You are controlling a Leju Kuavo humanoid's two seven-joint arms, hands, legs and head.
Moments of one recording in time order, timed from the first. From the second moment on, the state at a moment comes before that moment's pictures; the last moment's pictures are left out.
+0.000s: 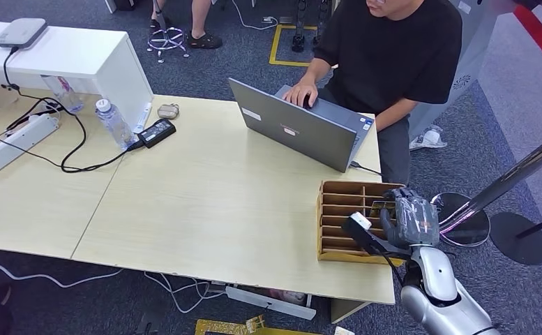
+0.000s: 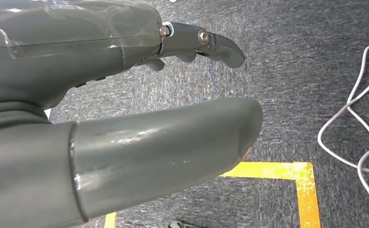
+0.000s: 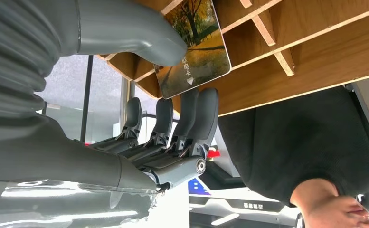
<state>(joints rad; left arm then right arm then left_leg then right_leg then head) -0.14 0.05 -1.13 -0.23 0.92 0.57 -0.18 -0.45 -0.36 0.82 -1.18 0.87 -0.46 0.42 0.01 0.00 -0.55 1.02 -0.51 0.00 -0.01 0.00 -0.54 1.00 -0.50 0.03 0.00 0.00</state>
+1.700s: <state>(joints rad) -0.14 0.05 -1.13 -0.23 0.93 0.58 -0.18 -0.41 -0.35 0.83 -1.26 1.05 -0.40 0.54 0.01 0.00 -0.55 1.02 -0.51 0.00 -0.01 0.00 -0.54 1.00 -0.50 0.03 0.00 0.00</state>
